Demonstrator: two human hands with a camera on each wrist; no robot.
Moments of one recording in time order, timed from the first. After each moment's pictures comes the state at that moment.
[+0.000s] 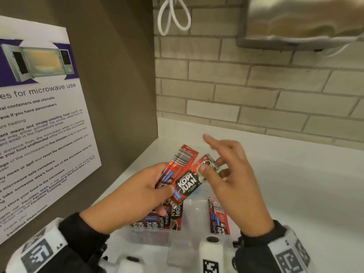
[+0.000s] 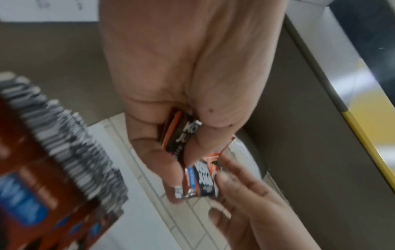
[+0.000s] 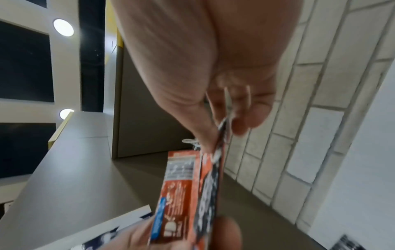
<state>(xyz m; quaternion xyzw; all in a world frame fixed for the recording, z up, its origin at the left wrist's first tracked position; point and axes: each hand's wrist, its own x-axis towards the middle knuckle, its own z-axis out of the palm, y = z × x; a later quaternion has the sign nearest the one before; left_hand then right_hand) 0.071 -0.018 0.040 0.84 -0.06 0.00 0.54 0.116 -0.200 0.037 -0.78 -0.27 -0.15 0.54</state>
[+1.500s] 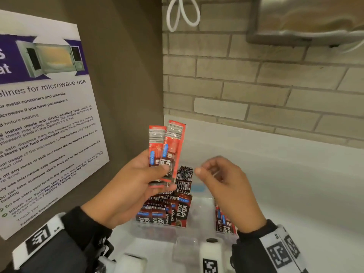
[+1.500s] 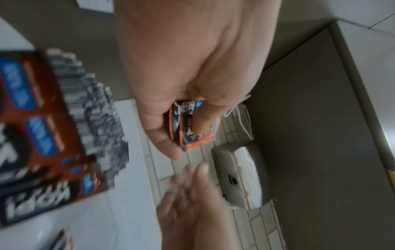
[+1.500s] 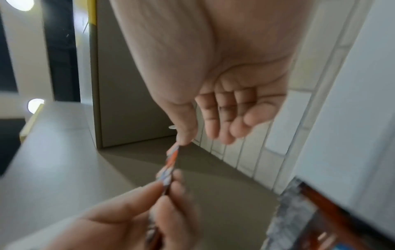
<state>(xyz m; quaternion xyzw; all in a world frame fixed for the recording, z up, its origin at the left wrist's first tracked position) 0.071 -0.013 0.041 0.61 0.00 0.02 0.79 0.124 -0.189 0.019 -0.81 -0.21 -0.08 0.54</state>
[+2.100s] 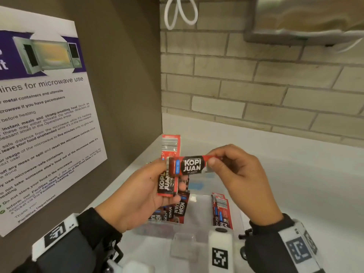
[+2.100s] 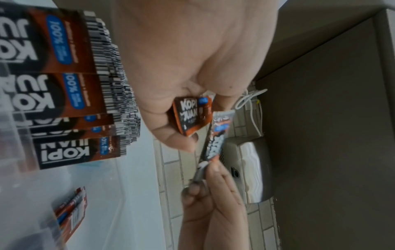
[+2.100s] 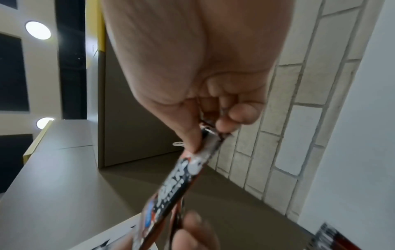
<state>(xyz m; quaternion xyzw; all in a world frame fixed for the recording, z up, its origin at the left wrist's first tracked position) 0.070 -0.031 0.035 0.55 0.02 -0.06 0.83 0.124 -0.207 0.035 -0.75 -0.30 -0.14 0.58</state>
